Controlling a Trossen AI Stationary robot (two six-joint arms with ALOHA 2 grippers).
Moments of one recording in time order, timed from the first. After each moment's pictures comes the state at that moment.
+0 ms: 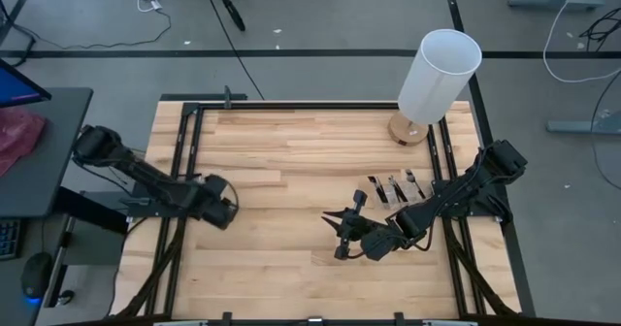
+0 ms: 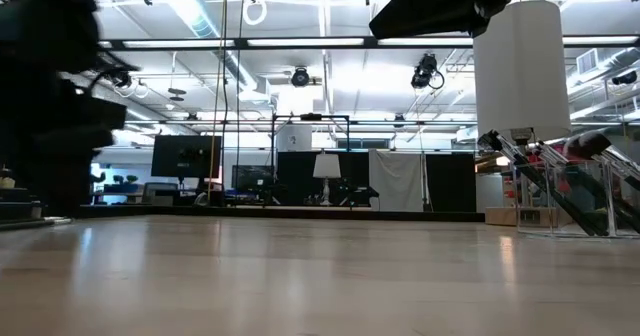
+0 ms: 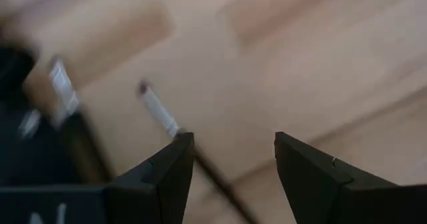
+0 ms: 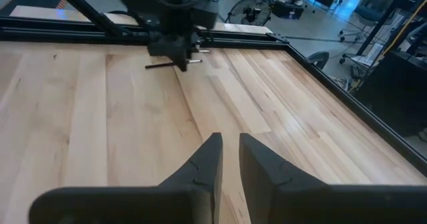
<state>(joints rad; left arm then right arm) -0.47 1.20 0.48 -0.90 -0.37 -1.54 0.54 1.63 0.97 0.13 0.87 0.22</state>
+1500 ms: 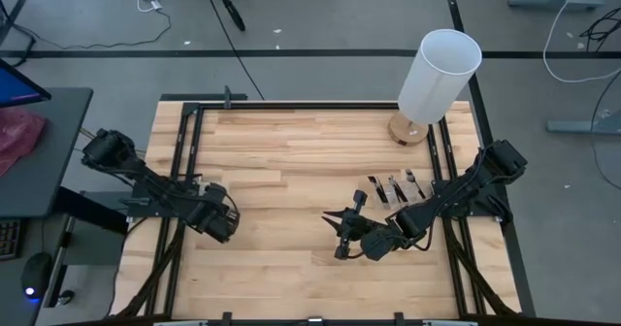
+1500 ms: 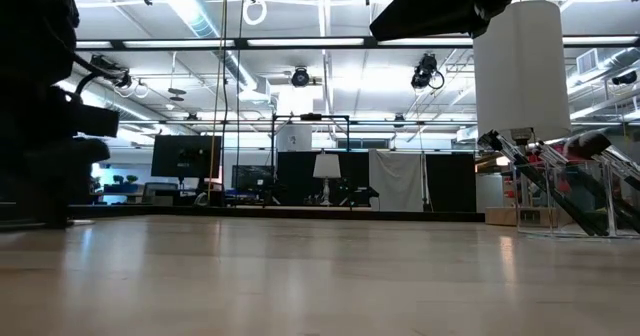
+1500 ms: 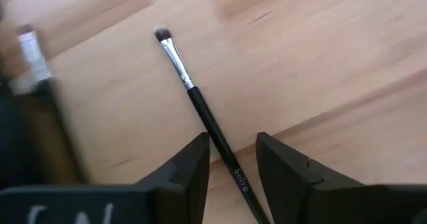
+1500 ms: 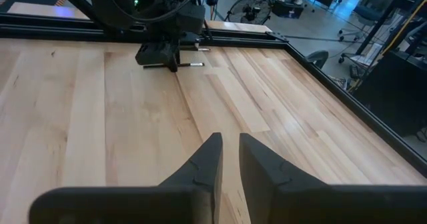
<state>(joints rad) -0.57 1.37 0.52 -0.80 -0.39 -1.70 0.54 1.63 0.97 0.12 0.87 0.22</state>
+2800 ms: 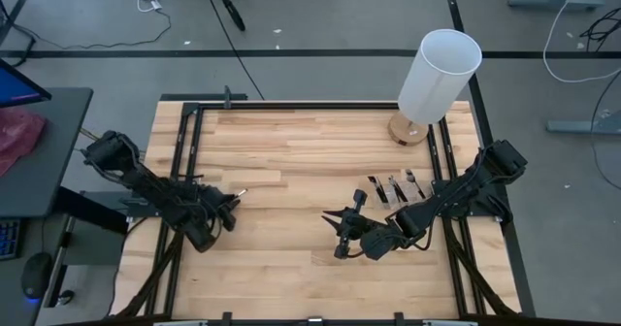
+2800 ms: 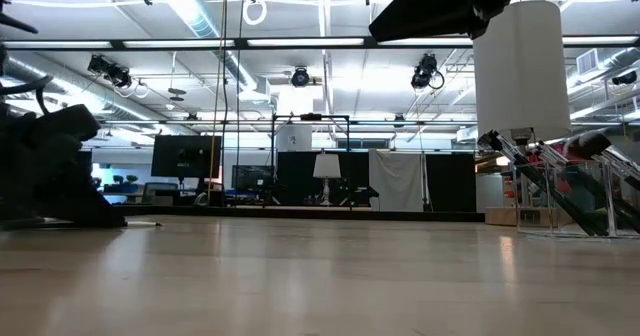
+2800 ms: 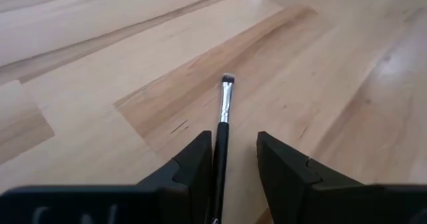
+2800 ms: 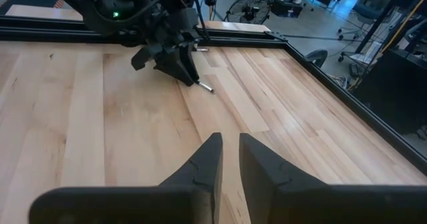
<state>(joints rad) -0.85 1.42 0.16 -0.14 -0.98 -1.62 0.53 1.63 0.97 0.12 0.87 0.23</state>
